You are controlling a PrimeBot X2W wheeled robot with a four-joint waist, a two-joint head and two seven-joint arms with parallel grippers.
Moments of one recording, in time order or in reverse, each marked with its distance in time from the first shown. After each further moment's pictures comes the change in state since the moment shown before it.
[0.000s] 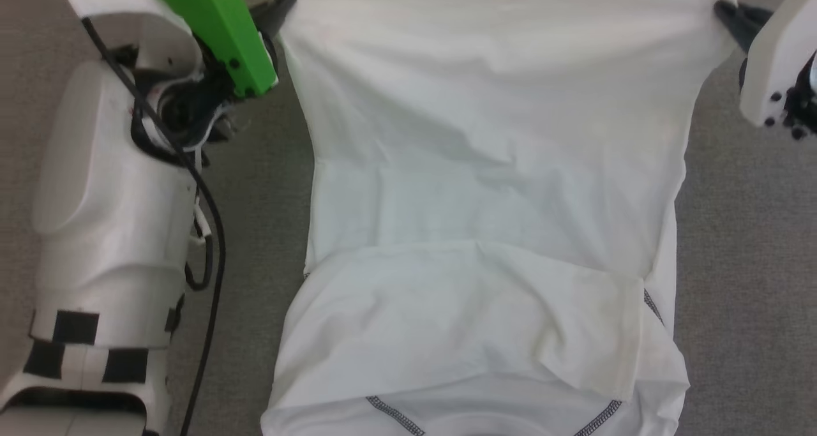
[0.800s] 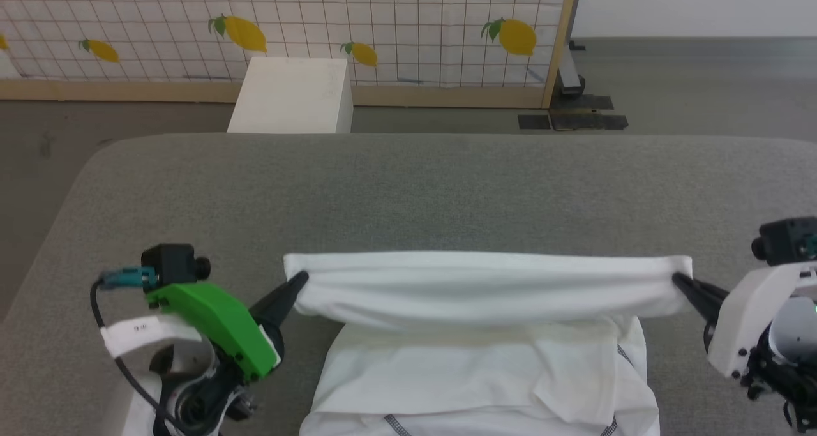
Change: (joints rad) left arm 0.799 0.001 0.083 -0.393 -0.159 -0.013 -0.099; right arm 0.755 0.132 -0.295 -0.335 0.057 0.000 0.073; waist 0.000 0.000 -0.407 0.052
